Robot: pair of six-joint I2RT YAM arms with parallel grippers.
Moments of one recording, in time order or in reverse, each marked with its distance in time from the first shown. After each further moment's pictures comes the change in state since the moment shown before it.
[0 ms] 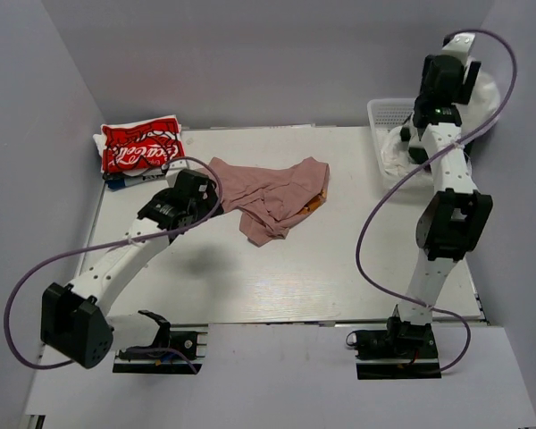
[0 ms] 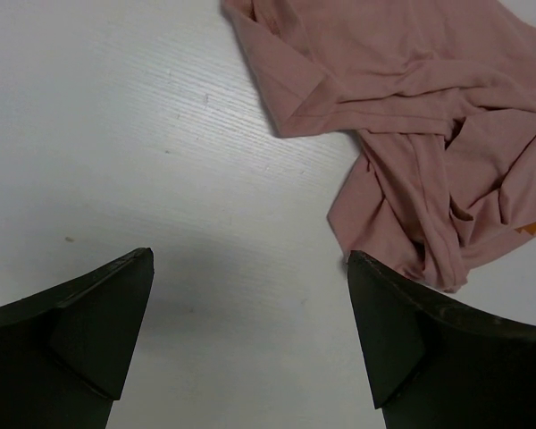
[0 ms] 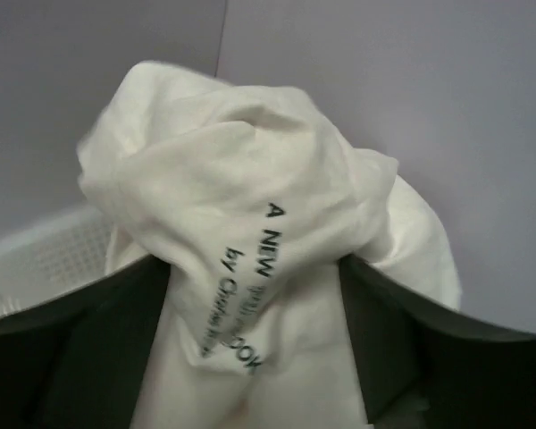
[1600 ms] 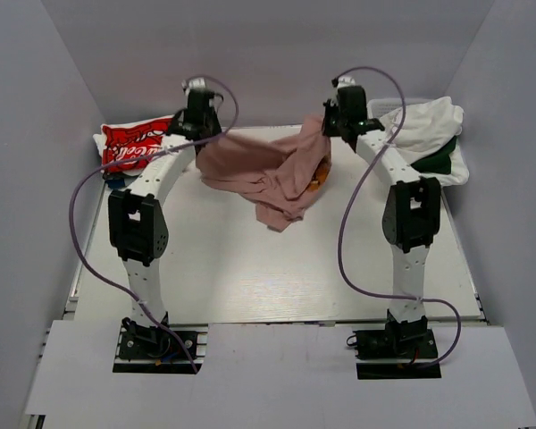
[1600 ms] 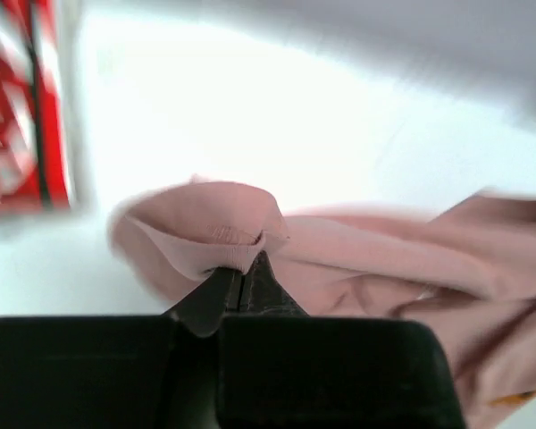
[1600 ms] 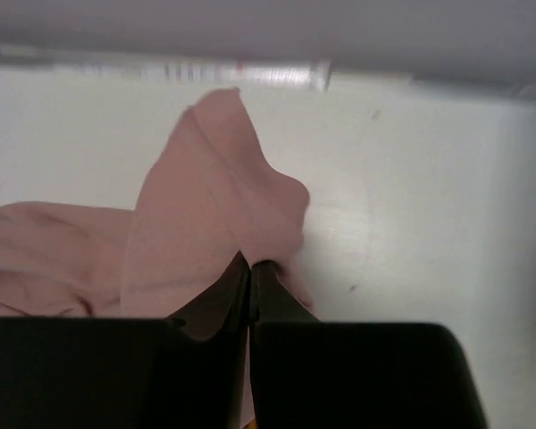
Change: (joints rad) left arm 0.183 0.800 0.823 0.171 0.148 0.264; right arm 0.329 0.196 -0.046 -0.279 -0.597 0.357
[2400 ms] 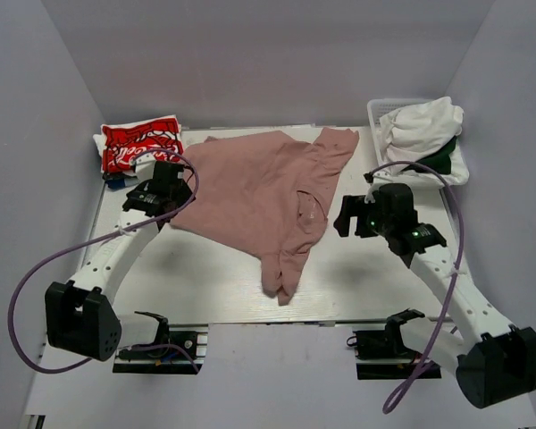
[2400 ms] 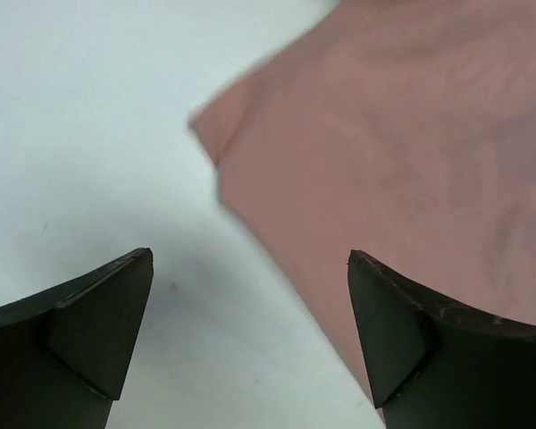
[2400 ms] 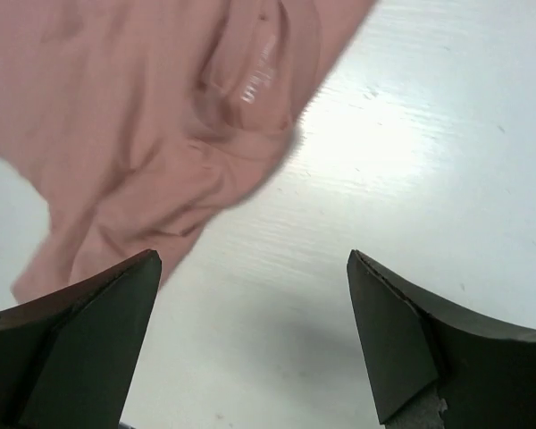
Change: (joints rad) left arm 0.018 -0.748 -0.749 -0.123 -0.305 -0.225; right arm 0.048 -1.143 -1.165 -0.072 -0.129 0.025
